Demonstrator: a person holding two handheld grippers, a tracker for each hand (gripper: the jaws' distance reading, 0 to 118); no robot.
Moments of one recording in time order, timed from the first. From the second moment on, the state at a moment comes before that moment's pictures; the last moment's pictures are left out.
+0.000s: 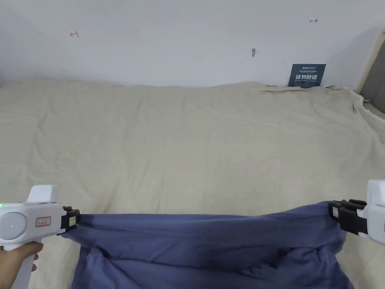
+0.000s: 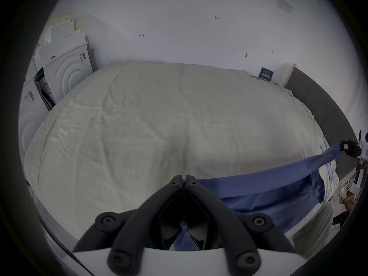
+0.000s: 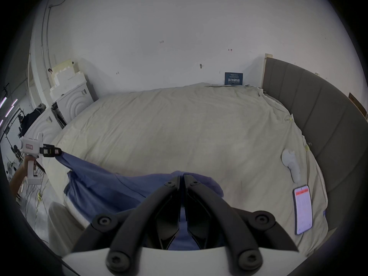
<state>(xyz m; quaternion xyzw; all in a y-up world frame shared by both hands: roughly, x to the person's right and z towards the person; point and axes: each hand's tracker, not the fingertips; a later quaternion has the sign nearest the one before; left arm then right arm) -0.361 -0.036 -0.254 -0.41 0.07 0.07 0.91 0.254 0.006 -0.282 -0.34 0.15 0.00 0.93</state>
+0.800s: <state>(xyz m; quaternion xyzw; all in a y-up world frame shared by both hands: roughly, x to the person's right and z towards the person) -0.322 -0.152 -0.169 -0.49 0.09 0.02 0.87 0.261 -0.142 -0.202 -0.48 0.06 -0.01 0.88</state>
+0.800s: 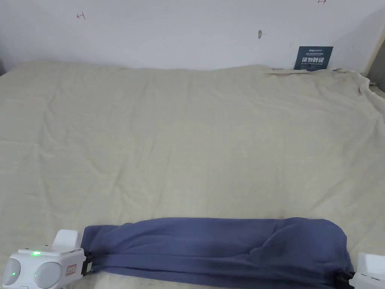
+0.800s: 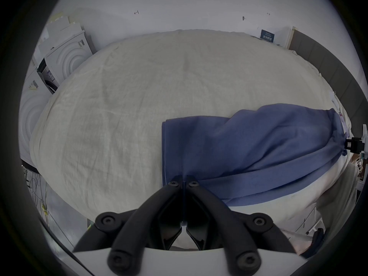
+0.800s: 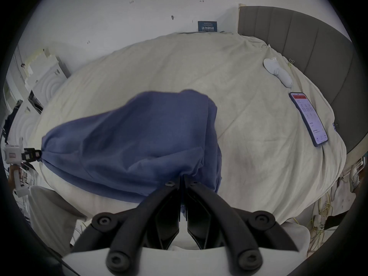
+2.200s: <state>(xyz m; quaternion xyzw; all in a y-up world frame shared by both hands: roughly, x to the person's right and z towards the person) -0.287 -0.025 -0.179 -0.26 0.08 0.06 0.96 0.200 0.023 -0.203 -0.17 0.02 0.00 0.99</state>
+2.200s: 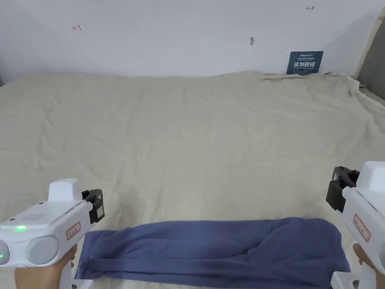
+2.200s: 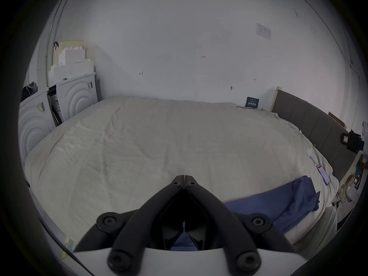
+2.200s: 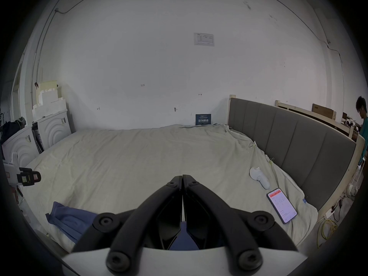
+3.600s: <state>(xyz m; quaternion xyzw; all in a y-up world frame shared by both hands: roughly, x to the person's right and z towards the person) -0.390 -0.146 -0.214 -0.47 -0.03 0.18 0.86 0.185 0.004 -0.226 -0.24 0.01 0.00 0.97</state>
